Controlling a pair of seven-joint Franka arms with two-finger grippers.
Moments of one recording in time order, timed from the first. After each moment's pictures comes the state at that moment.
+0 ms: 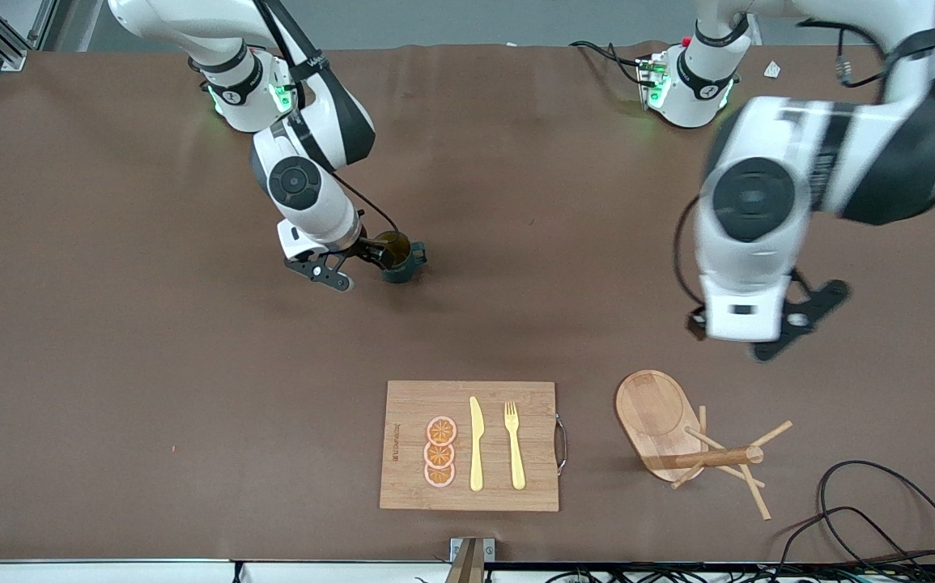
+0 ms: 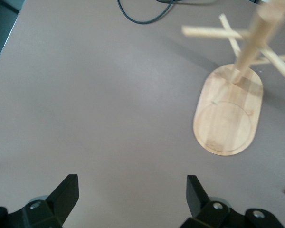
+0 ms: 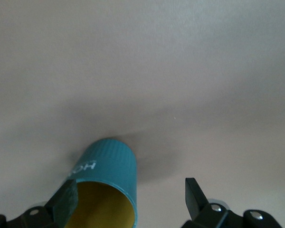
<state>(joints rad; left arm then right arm) -0.17 0.39 -0.20 -1.31 0.39 1.55 -0.94 0.63 0.27 -0.05 -2.13 0.15 2.30 0.89</state>
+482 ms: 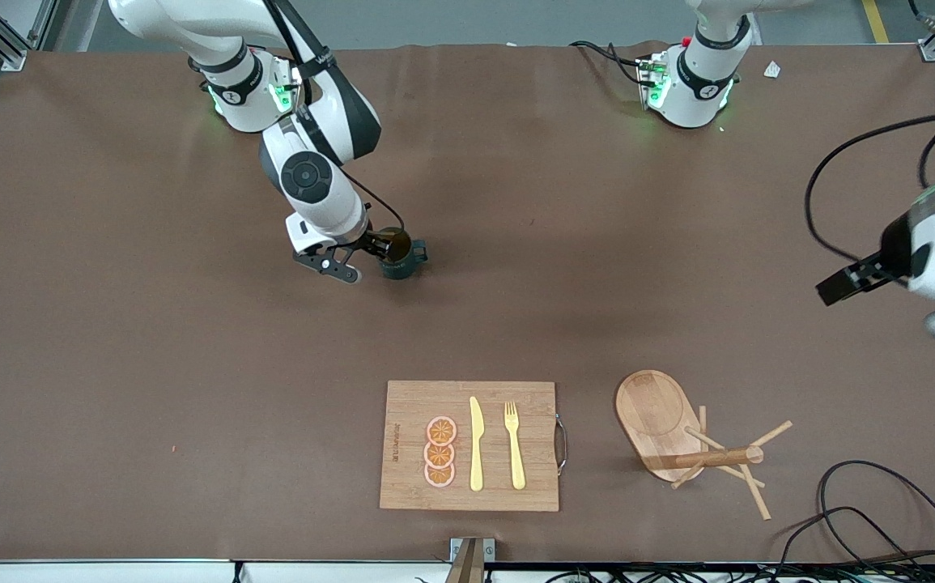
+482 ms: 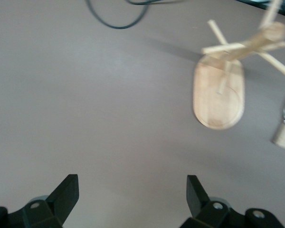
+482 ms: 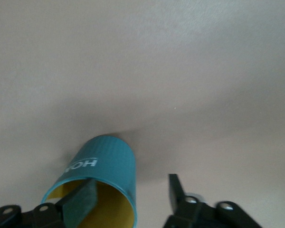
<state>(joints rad) 0.06 0.24 -0.20 -1.31 0.14 1.55 -0.42 0.66 0.27 -0.05 -2.17 0.15 2.34 0.89</state>
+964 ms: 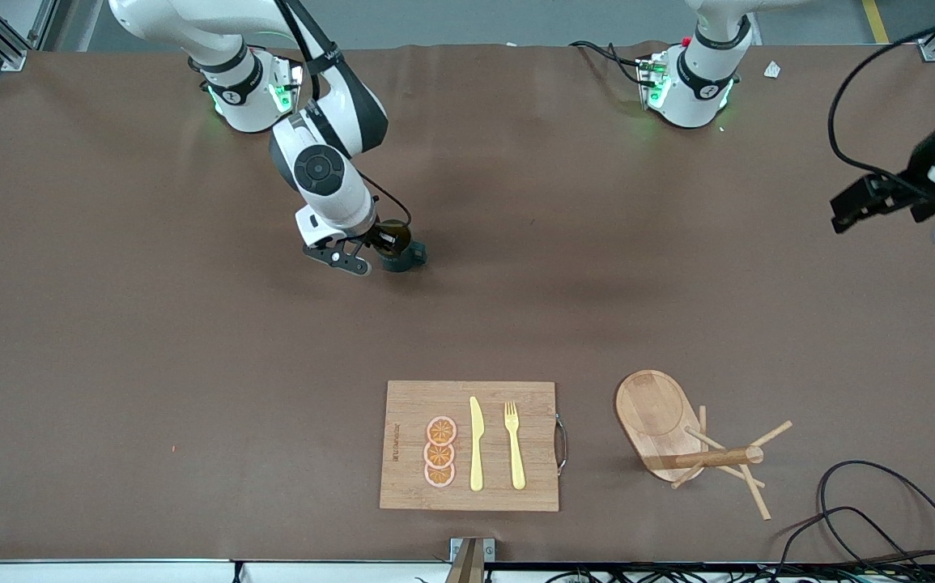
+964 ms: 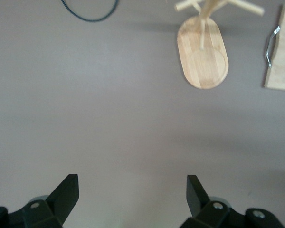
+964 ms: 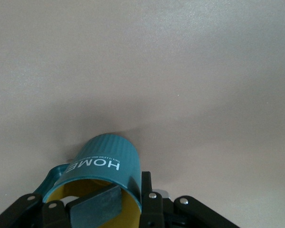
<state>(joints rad) 0.06 0.03 -0.20 -1.48 0.08 1.49 -0.21 0.69 0.27 -0.05 -2.19 0.15 2.35 0.89</state>
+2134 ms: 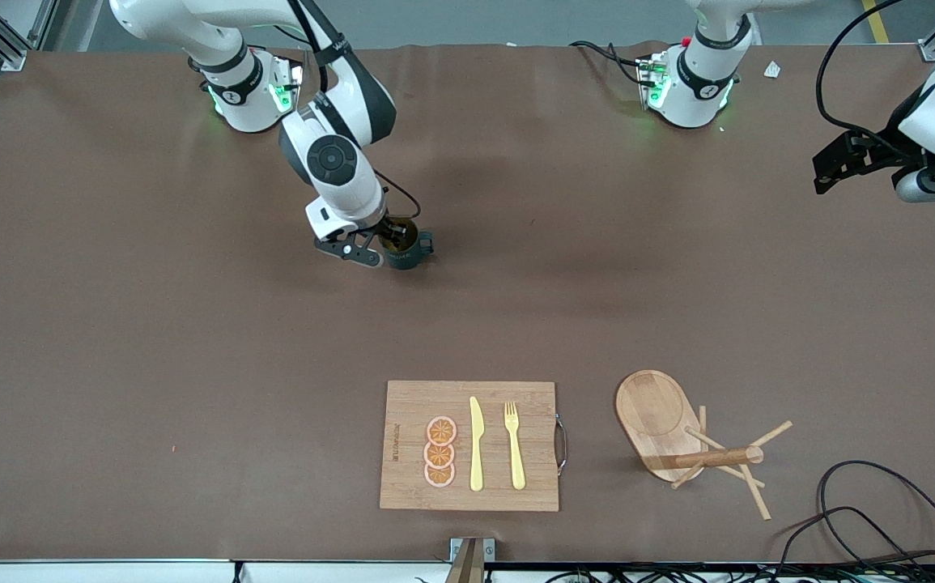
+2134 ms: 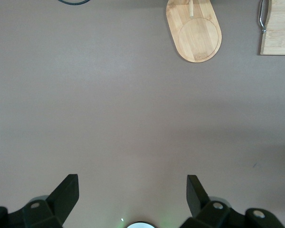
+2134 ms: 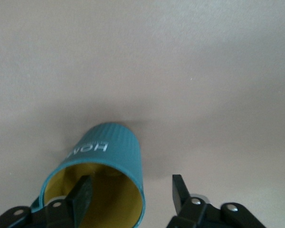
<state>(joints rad) 0.03 -0.07 -0.15 -1.61 0.05 1.50 -0.11 0.74 0.26 -0.05 -2.19 0.15 2.34 0.89</state>
